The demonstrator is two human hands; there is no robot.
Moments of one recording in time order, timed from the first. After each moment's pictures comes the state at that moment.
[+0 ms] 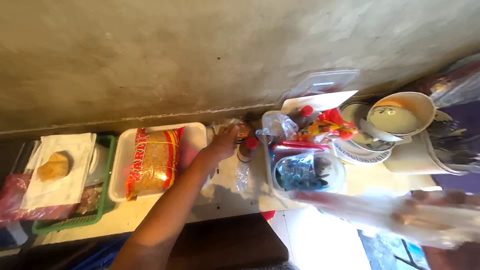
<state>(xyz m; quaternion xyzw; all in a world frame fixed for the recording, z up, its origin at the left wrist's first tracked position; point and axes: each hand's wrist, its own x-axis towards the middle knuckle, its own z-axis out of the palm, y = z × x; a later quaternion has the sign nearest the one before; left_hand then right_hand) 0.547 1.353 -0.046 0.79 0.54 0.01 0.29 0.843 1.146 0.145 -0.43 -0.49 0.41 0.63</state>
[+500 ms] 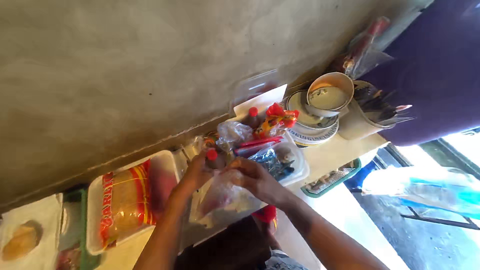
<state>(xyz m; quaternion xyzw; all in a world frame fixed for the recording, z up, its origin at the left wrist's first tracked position) 0.560 1.311 -0.007 0.74 0.50 0.13 0.43 0.778 1.215 0.052 -0.41 -0.57 0.59 0.41</state>
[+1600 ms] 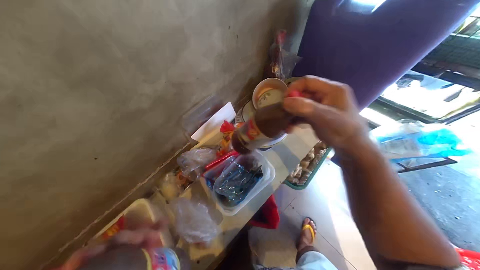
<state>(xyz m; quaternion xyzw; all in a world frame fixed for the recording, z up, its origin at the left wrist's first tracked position) 0.588 1.221 0.138 0.62 0.12 0.53 0.56 0.985 1.192 0.159 -0.55 -0.51 0.25 0.61</state>
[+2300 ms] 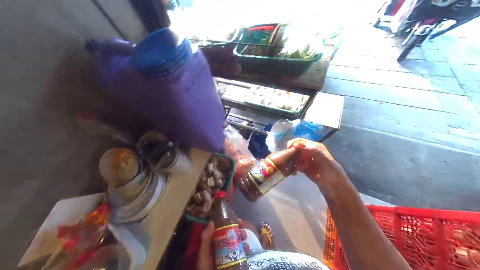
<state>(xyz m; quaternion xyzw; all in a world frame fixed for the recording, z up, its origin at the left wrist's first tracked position) 1.080 1.010 0.043 0.16 0.28 0.05 0.95 1.372 0.856 0.024 -0.46 -0.19 0.35 0.79</state>
